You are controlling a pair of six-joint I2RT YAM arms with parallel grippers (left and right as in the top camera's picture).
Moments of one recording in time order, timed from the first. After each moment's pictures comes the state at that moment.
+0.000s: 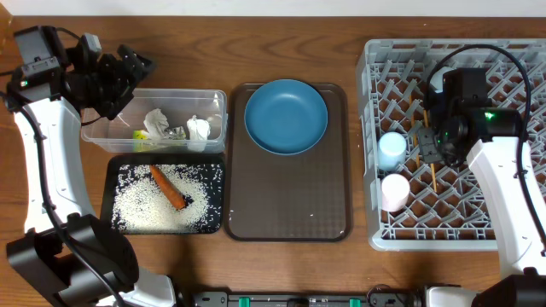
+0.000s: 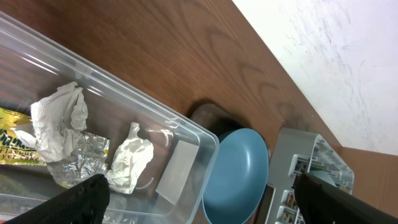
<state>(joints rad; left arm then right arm) 0.36 1.70 1.59 -0.90 0.62 -0.44 0.01 1.48 1.26 -1.05 0.17 -0.16</state>
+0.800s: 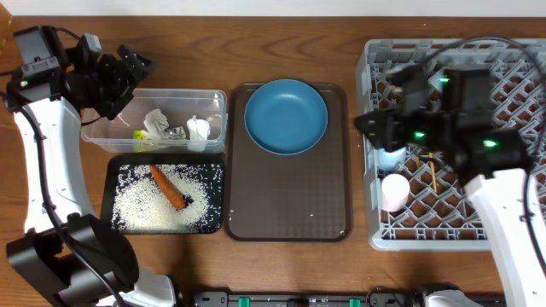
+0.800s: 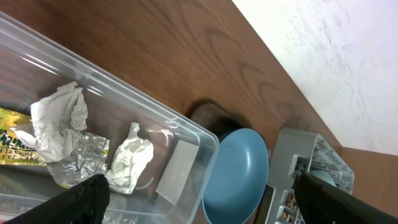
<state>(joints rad) 0.36 1.70 1.59 -0.90 0.62 -0.44 0.17 1.32 1.26 -0.78 -0.56 0.05</state>
